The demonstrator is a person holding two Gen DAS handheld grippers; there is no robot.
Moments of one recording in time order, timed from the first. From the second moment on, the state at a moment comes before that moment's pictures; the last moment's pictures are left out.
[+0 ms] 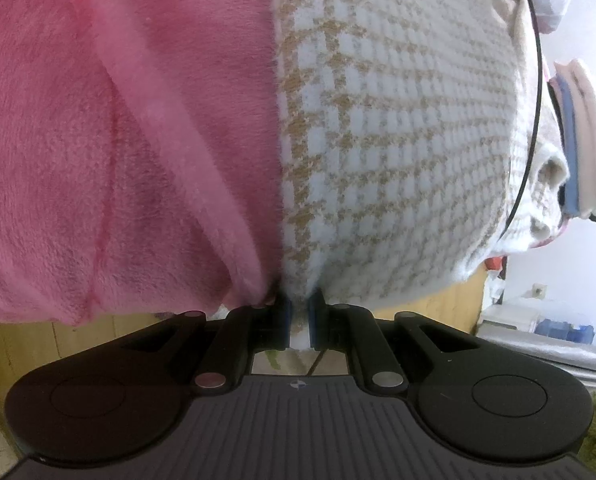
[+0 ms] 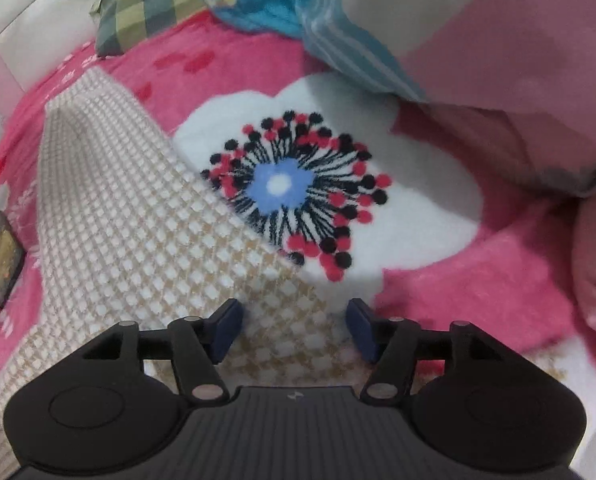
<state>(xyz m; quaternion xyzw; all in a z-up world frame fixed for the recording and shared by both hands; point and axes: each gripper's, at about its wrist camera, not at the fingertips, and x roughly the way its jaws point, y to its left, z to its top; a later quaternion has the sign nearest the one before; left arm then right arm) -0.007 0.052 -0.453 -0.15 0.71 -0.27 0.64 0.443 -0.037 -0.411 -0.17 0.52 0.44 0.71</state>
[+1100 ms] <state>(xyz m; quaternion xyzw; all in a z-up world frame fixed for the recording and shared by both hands) -0.020 0.044 -0.456 -0.14 0.70 -0.28 0.65 0.421 -0.133 -0.385 -0.09 0.45 0.24 0.85</state>
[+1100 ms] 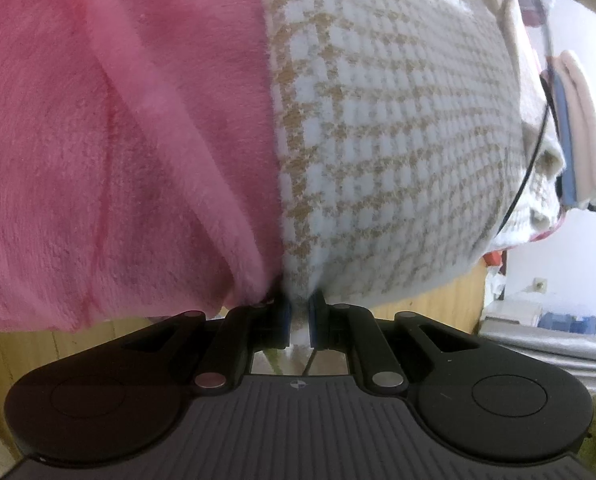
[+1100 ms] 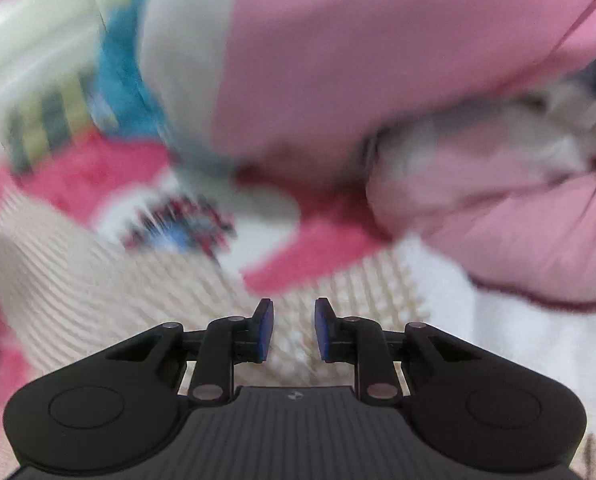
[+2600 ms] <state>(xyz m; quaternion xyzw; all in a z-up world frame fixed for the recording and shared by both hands) 0.028 0.072 -0.442 -0.08 0.72 -0.32 0.61 0.272 -0.253 -0.331 0.08 0.50 0.18 0.84</state>
